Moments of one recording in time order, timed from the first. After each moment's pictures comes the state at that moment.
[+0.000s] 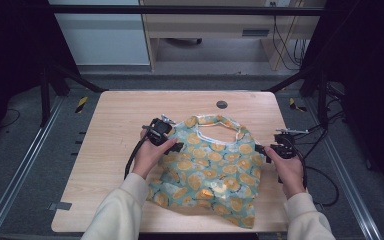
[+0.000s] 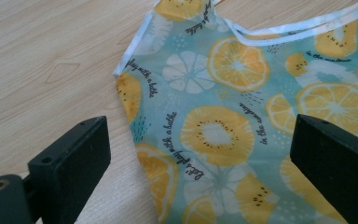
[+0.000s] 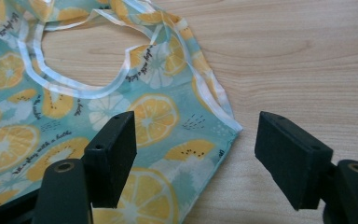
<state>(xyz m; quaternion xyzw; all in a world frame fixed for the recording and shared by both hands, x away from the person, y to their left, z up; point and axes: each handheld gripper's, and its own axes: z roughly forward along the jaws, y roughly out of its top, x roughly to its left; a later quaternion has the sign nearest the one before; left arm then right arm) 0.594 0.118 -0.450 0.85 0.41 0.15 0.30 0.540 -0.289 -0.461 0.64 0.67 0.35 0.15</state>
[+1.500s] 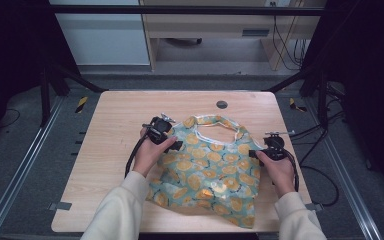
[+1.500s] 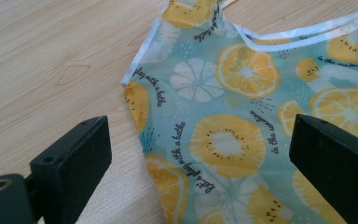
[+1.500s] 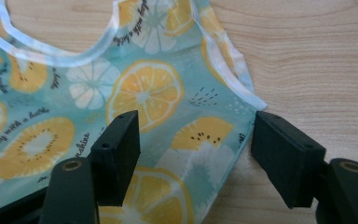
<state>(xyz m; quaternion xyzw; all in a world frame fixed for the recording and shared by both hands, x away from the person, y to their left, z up) 0.597 0.118 -0.447 0.85 0.41 0.16 0.29 0.548 -0.268 -0.481 0.64 0.70 0.30 0.13</state>
